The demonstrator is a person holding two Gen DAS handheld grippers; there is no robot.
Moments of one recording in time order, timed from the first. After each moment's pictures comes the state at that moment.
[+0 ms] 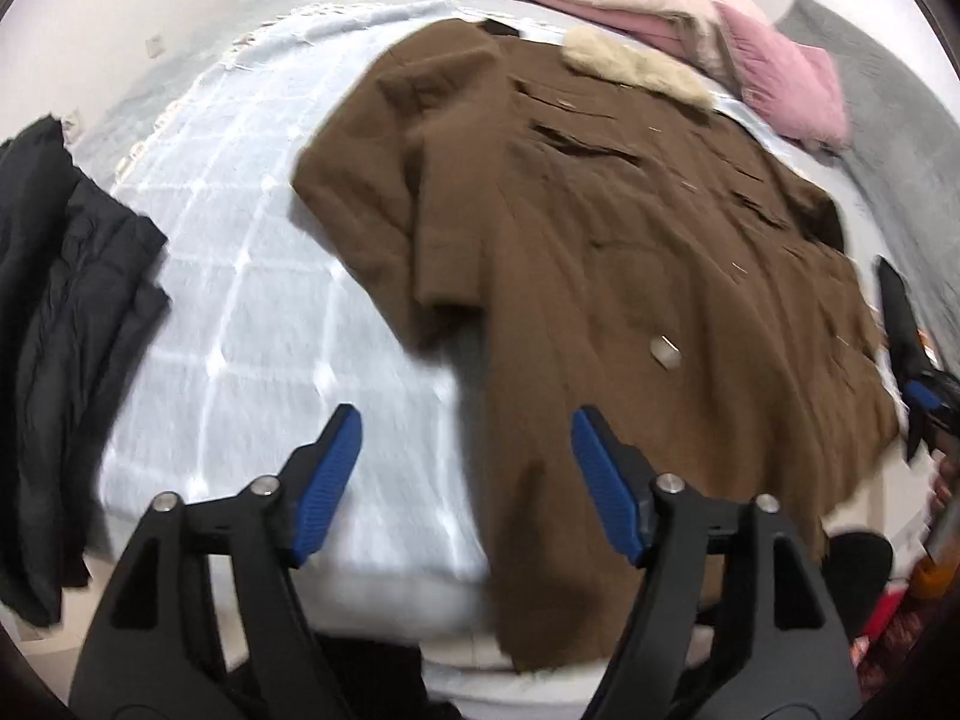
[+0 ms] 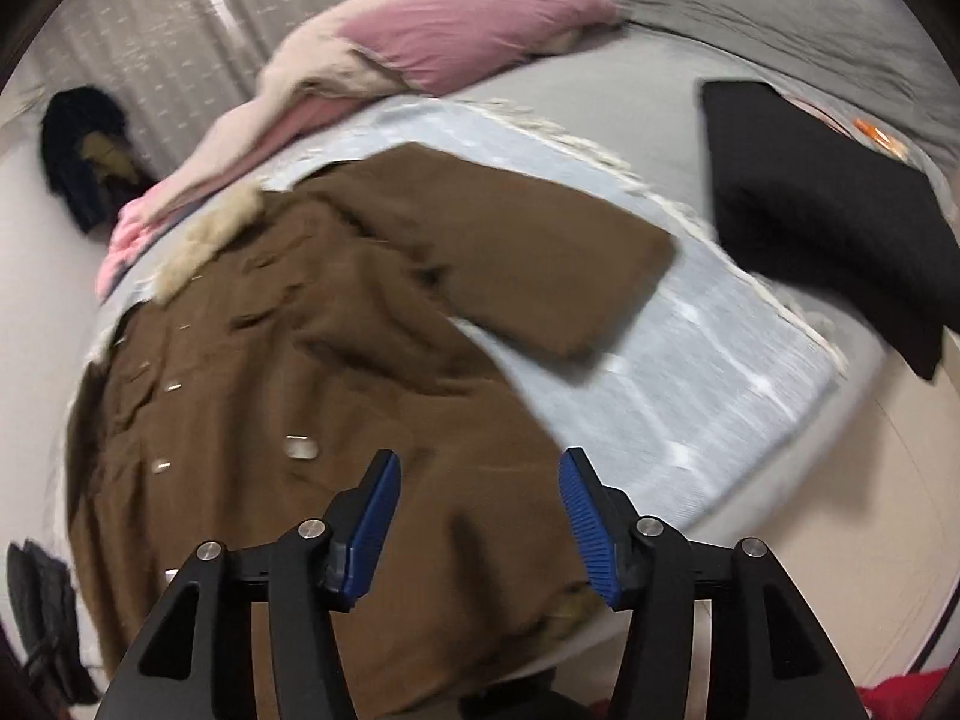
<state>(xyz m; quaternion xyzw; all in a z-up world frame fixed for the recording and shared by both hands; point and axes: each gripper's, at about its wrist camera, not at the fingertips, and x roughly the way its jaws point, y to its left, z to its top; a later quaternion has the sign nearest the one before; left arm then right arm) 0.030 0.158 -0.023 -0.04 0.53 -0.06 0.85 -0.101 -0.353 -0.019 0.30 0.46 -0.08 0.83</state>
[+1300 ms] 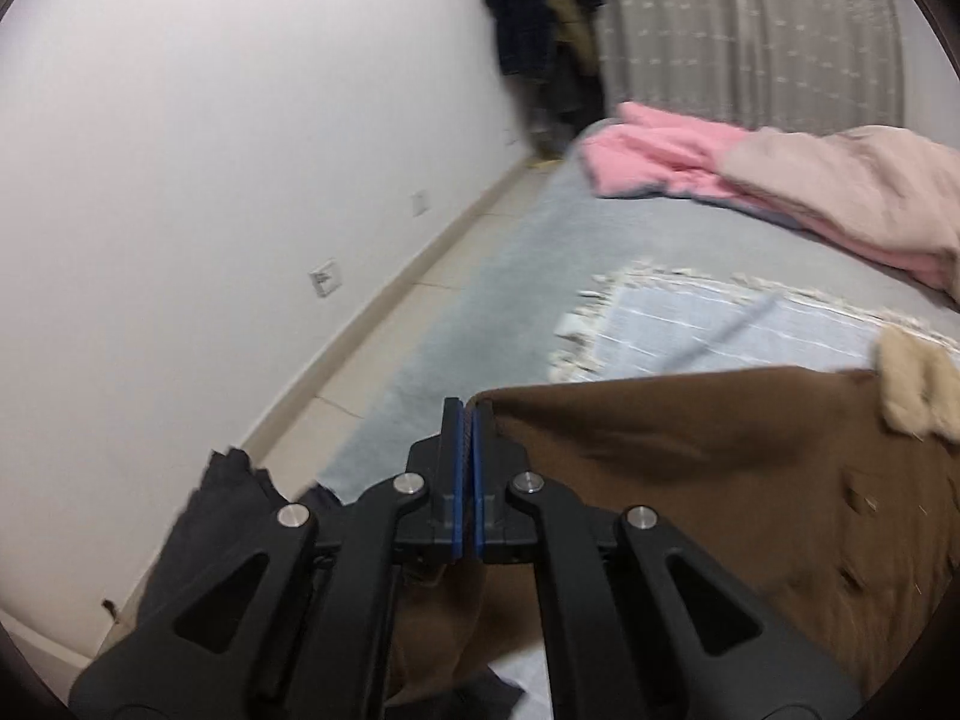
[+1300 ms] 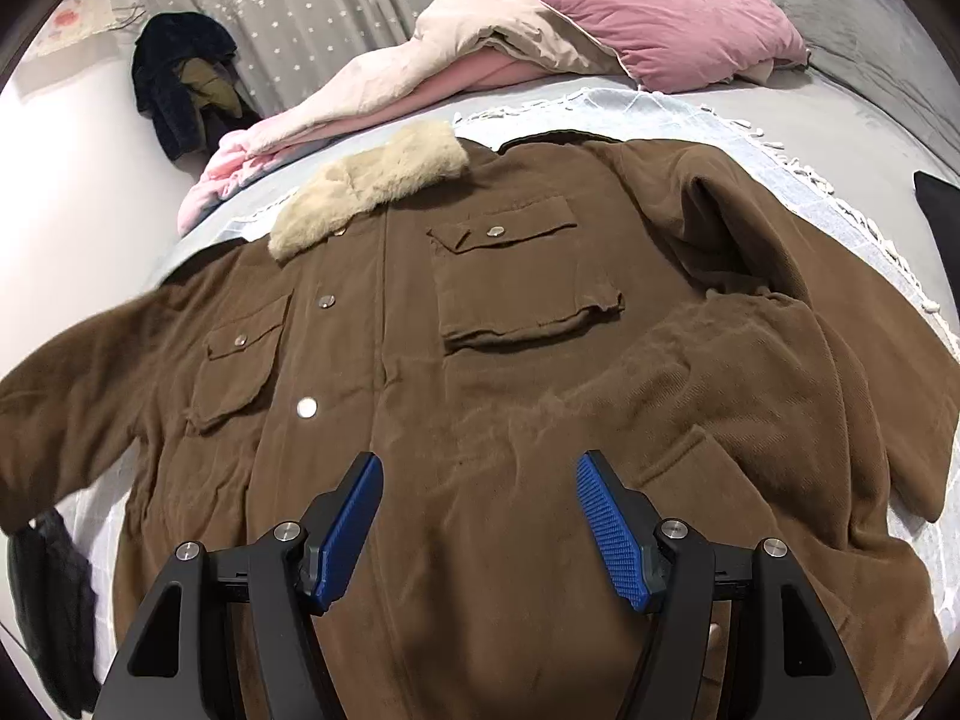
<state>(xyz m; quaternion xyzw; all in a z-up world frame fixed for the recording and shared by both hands) 0.226 0.351 0.133 0.02 0.36 0.25 0.90 0.060 -0.212 -0.027 0.26 0.46 0.02 0.85</state>
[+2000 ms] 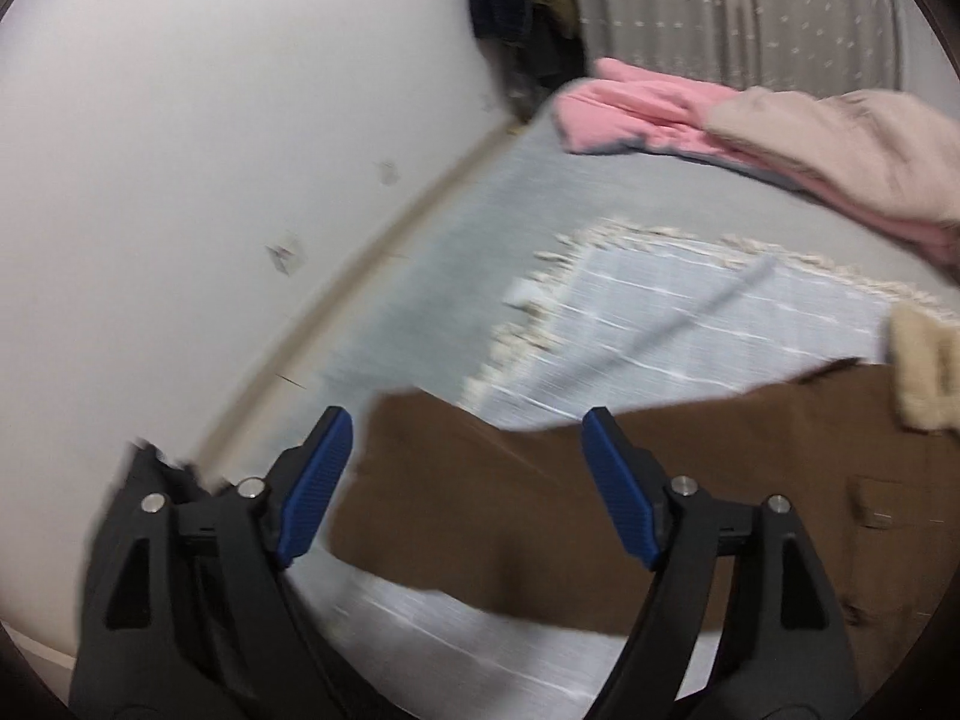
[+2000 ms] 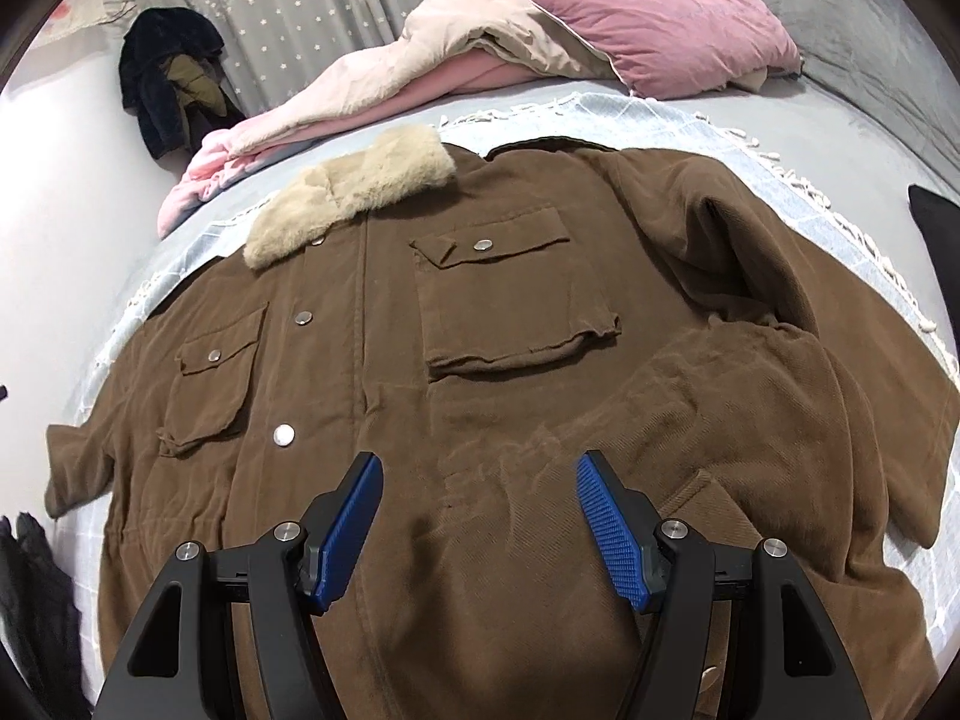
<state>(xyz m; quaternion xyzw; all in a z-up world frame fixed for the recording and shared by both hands) 0.272 0.306 0.078 -0.01 0.40 0.19 0.90 0.073 -0.219 -0.027 0.25 0.46 0.00 0.85</state>
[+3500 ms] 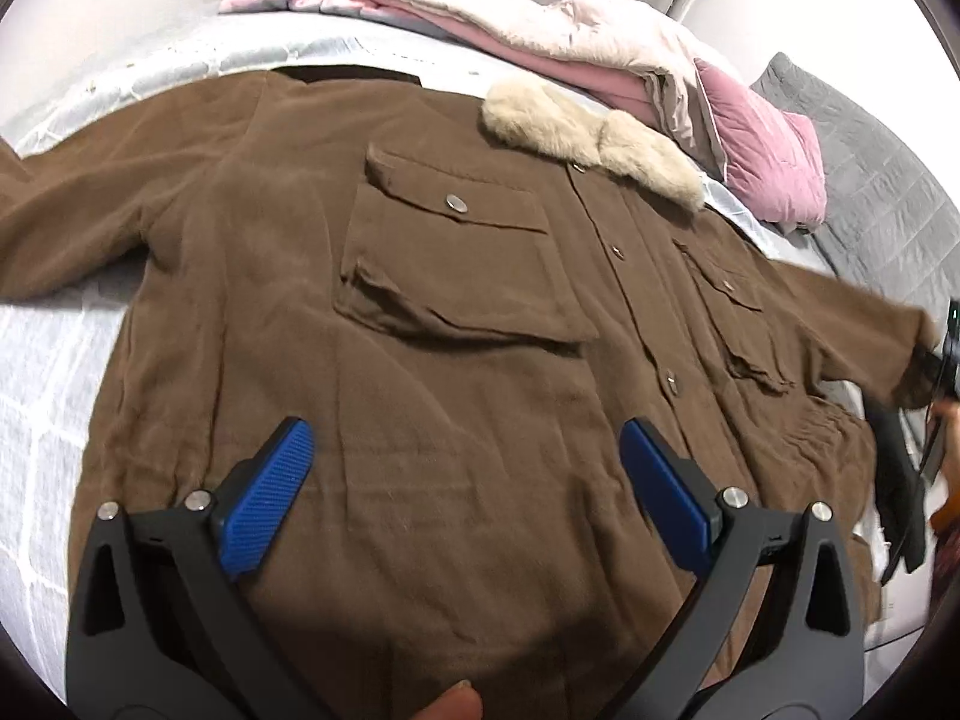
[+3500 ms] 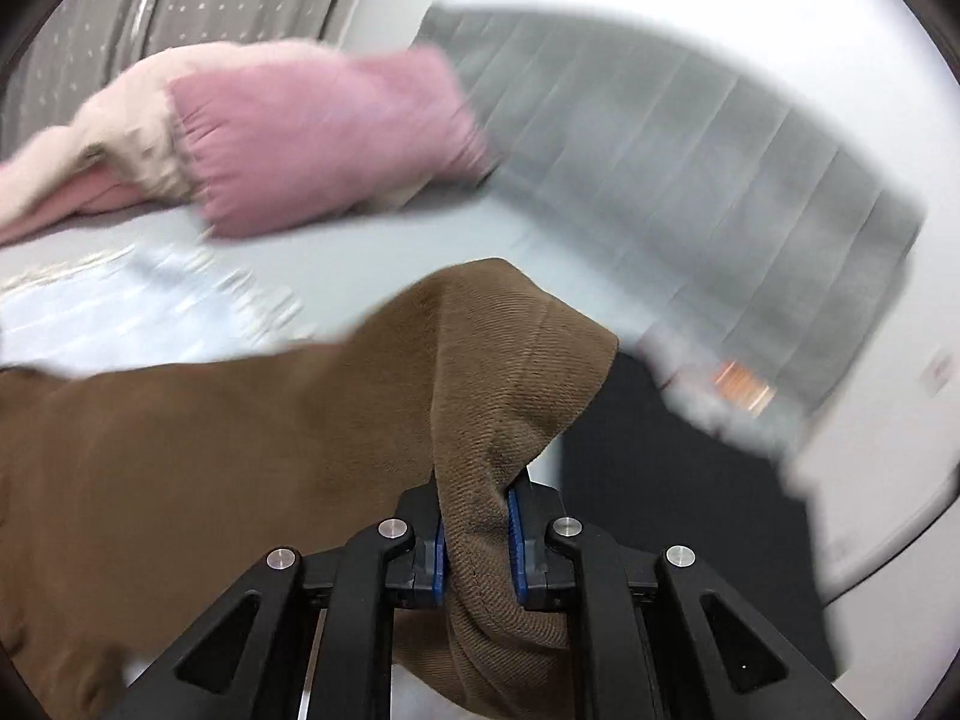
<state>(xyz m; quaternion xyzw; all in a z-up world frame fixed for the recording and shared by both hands) 0.189 0.064 -0.070 -0.11 0.45 -0.13 0.88 0.136 -0.544 -0.030 0.01 0.41 -0.40 0.82</state>
